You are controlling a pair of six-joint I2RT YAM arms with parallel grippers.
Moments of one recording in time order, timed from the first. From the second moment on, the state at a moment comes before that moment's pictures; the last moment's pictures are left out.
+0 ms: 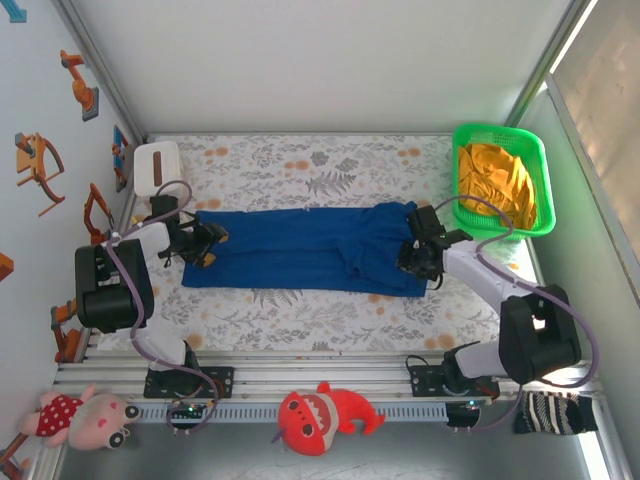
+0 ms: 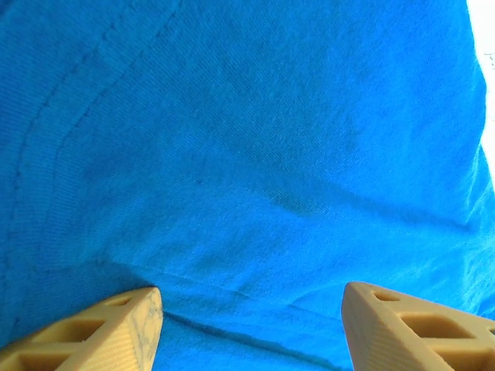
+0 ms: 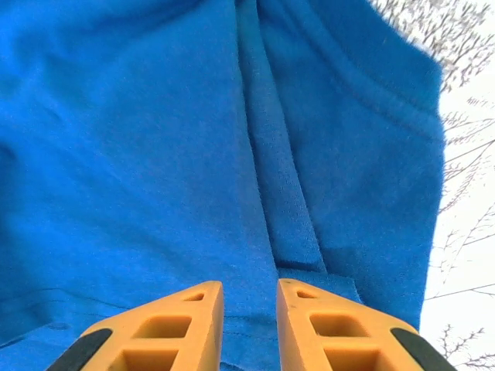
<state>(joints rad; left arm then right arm) 0.08 1.68 0.88 -0.43 0.47 -0.70 0.34 1.38 0.79 -0.65 -0.03 0.67</state>
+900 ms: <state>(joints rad) 0.10 1.70 0.89 -0.43 0.49 -0.72 0.29 1.29 0.75 -0.66 -0.02 0.69</state>
